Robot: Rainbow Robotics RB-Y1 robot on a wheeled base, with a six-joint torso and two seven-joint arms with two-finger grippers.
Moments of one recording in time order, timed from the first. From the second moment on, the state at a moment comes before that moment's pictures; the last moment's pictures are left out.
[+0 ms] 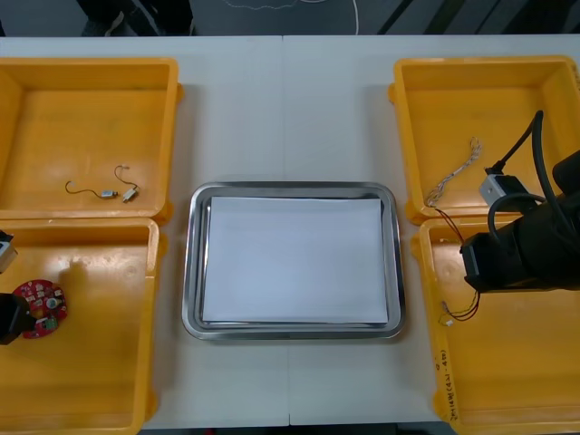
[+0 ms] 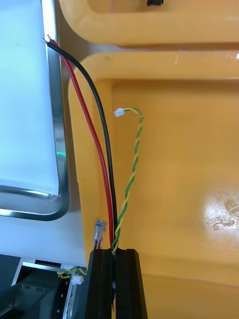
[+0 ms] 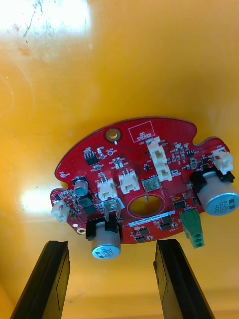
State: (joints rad) right arm -0.26 -0.73 0.05 -2.31 -0.93 1.91 0.95; left arm 0.09 0.66 0.31 -1.93 0.71 1.65 -1.68
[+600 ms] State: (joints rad) right arm -0.35 -0.71 0.05 -2.31 -0.95 1.92 0.95; left arm 0.04 0.65 0.42 -2.10 0.77 1.86 -1.64
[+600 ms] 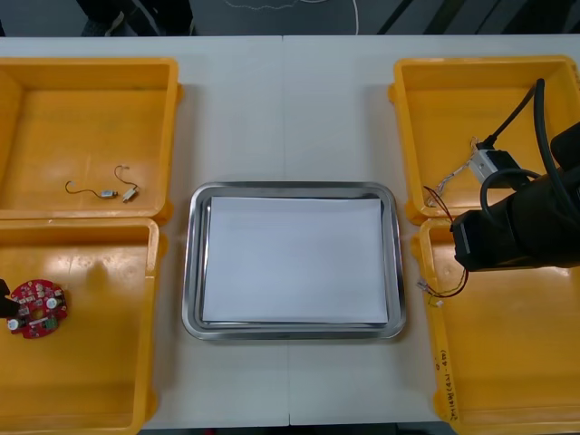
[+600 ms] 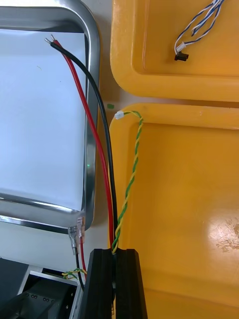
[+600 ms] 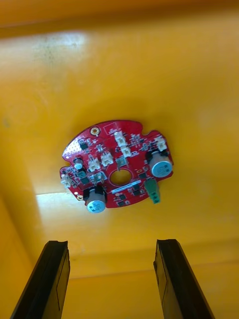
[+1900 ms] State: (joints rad) right arm -0.35 -0.71 0.08 -2.30 -0.92 1.92 0.95; left arm 0.13 0.59 0.29 -2.12 0.68 1.68 -1.27
